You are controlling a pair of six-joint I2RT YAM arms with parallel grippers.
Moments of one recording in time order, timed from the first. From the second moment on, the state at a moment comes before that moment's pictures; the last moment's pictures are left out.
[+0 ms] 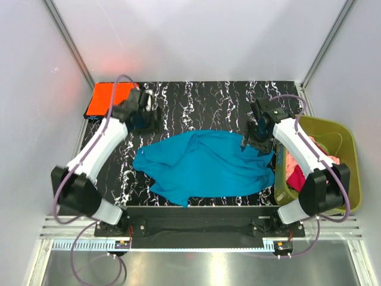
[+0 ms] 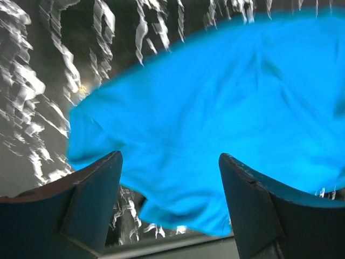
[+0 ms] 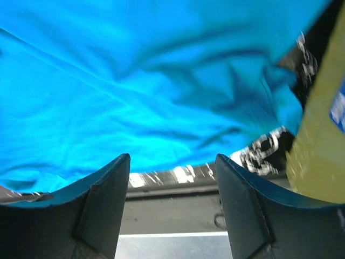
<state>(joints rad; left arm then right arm) -0.34 1.51 1.41 -0.89 0.03 -0.36 0.29 1.48 1.29 -1.10 0.03 0.58</state>
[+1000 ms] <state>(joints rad) -0.53 1.83 1.24 -0.75 -0.01 -0.46 0.20 1.89 1.52 -0.99 0.02 0.49</state>
